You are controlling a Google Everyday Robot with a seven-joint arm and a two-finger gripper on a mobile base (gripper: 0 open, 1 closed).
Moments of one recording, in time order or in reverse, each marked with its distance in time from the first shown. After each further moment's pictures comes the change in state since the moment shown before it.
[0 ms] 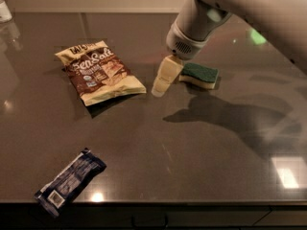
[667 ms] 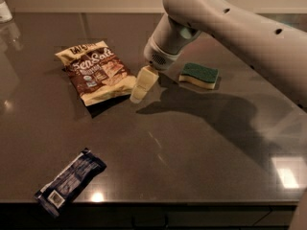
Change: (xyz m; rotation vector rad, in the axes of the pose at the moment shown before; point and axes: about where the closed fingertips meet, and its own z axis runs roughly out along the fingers) arm -0.046 0.009 0.067 -0.084 -0.088 -0.035
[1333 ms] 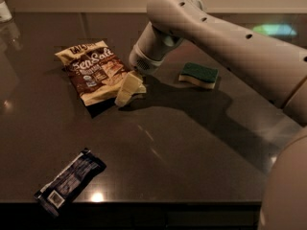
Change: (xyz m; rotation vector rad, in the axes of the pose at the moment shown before) arm -0.030 0.008 0.045 -0.073 -0.047 0.004
